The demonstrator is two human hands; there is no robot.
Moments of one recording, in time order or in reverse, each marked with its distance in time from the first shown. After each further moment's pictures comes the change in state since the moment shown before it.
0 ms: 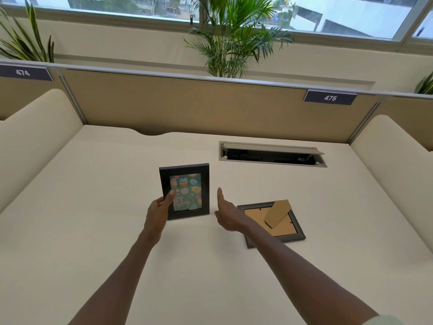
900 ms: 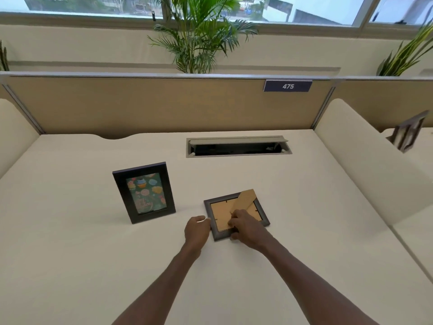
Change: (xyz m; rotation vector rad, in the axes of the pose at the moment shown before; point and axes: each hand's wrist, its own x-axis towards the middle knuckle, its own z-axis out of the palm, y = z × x) left_hand -0.070 -0.035 0.195 0.143 -0.060 -0.239; right_hand -0.083 0.152 -0.016 -0.360 0.197 -0.151
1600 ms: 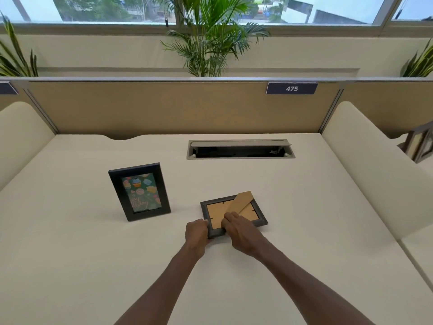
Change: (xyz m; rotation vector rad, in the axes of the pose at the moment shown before) left_hand -0.006 0.013 0.039 -0.263 0.104 -0.200; right_hand -0.008 0.013 -0.005 -0.143 0.164 -0.261
